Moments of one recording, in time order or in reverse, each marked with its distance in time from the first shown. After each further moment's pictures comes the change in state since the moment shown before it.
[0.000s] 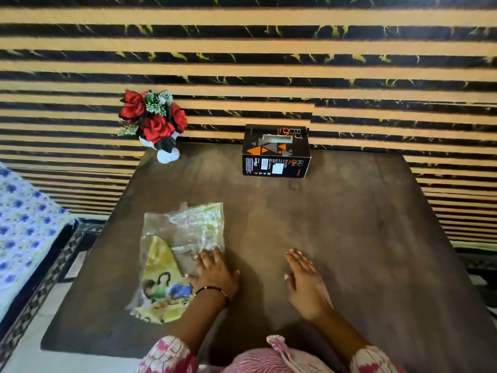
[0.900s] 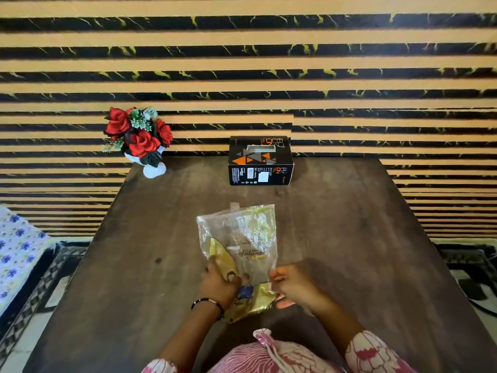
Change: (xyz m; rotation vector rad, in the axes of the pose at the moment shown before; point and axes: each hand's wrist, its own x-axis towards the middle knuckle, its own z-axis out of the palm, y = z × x) left_hand -0.016 0.012 -0.004 -0.532 0.009 0.076; right_hand 0.004 -0.030 -0.030 0.764 -0.341 0.469
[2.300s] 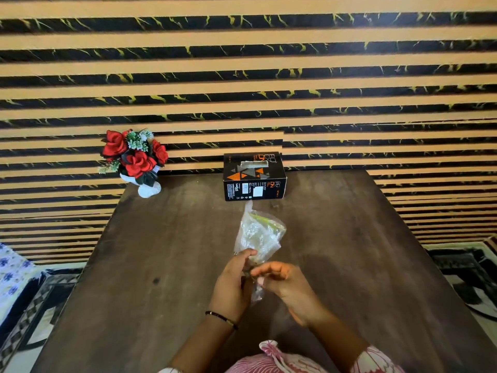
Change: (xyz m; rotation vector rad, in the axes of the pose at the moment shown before) left_hand -0.004 0.021 -0.003 -0.189 0.126 0.800; right_hand -0.029 -0.028 0.013 0.380 0.049 -0.500
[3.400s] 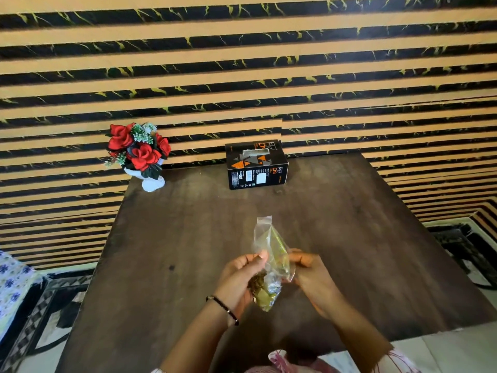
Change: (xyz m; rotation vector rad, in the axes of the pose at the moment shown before) left_hand -0.029 0.040 -0.046 -0.912 -0.253 -0.730; right_hand -0.033 0.003 0.016 0.046 0.176 0.016
